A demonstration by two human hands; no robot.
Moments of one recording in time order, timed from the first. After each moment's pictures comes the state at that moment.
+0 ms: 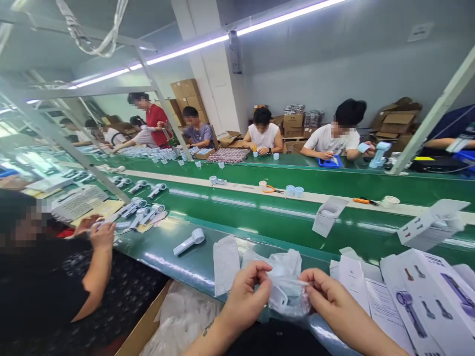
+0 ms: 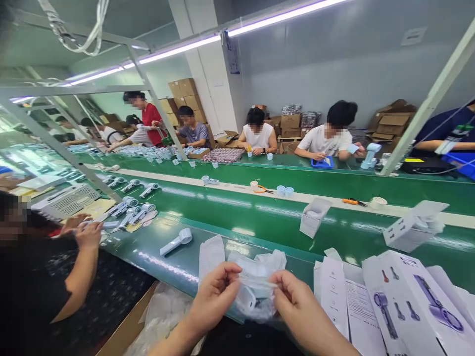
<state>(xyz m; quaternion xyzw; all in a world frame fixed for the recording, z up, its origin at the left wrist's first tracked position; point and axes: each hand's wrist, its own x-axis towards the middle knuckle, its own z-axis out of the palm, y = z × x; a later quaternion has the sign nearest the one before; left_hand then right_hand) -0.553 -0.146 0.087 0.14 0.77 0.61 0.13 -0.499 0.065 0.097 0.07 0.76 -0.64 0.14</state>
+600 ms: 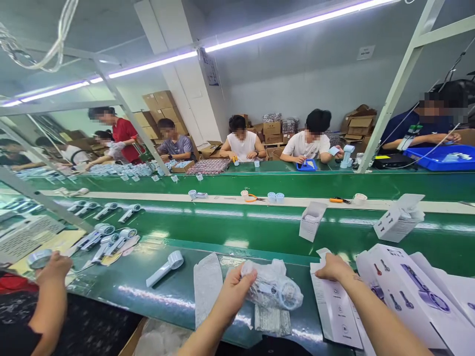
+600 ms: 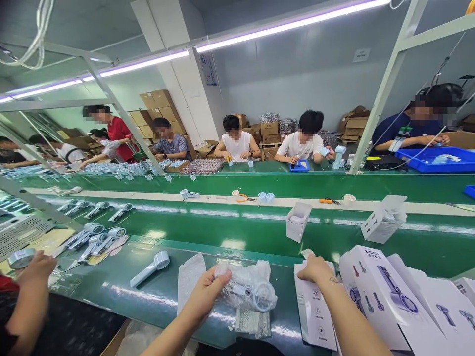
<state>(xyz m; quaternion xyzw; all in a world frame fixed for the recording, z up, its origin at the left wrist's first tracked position) -0.604 -0.111 0.070 0.06 0.68 0.69 0.23 -0.574 0.211 -0.012 0.34 0.87 -0.34 0.11</state>
